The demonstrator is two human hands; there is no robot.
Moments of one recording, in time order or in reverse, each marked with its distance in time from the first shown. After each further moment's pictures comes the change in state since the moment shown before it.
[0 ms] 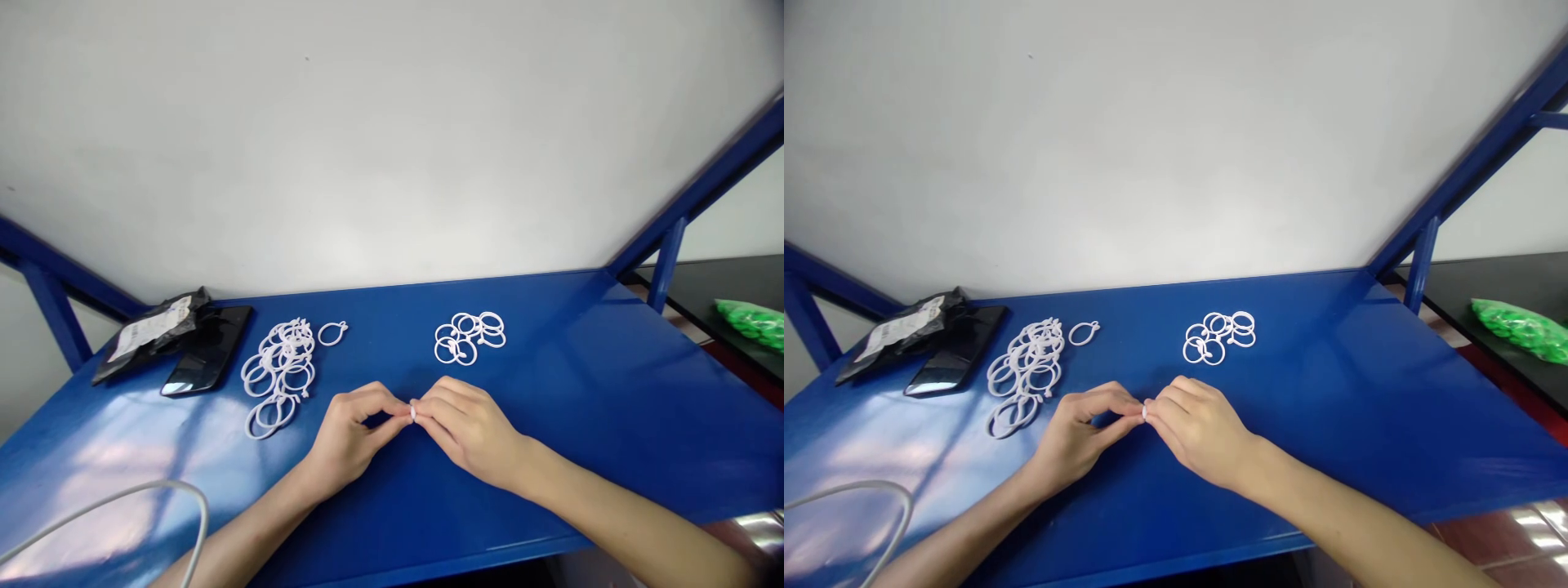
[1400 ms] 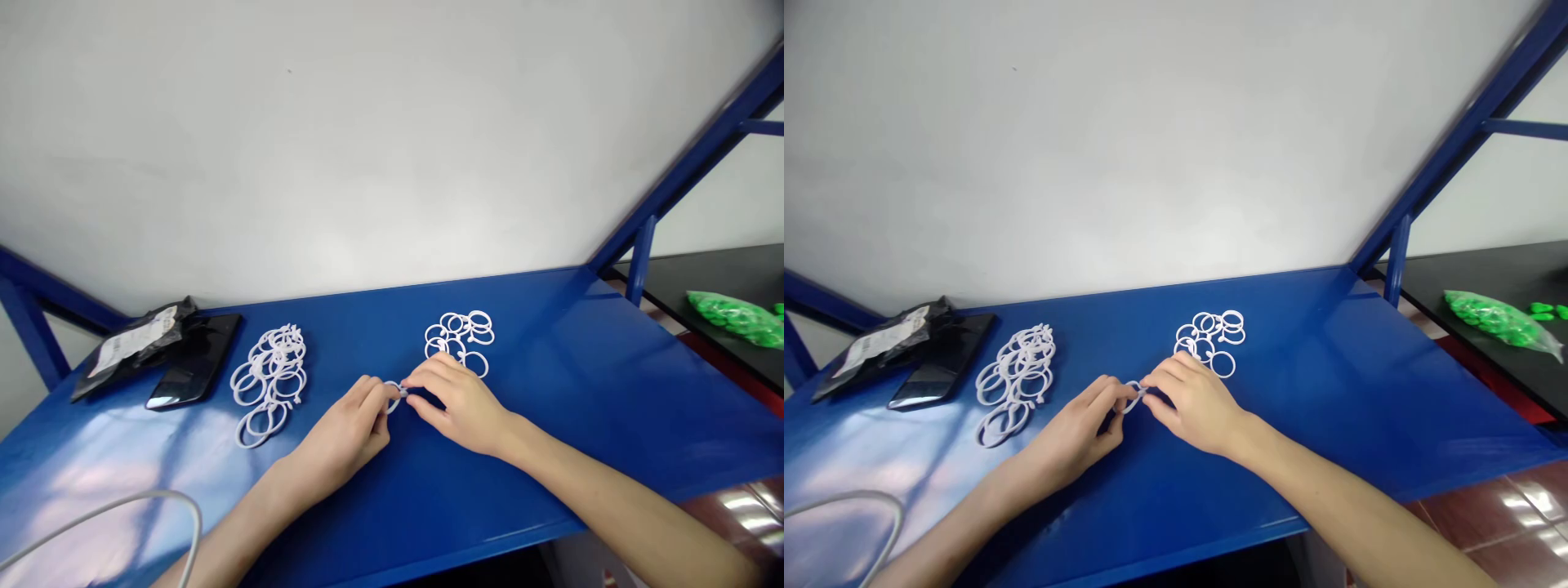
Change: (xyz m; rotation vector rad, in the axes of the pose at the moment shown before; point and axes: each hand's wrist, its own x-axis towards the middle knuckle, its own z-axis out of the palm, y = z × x) left_hand 0.005 0.000 -0.005 0.549 -0.171 0.273; right_hand 0.006 0.018 -0.002 0.016 -0.004 0.125
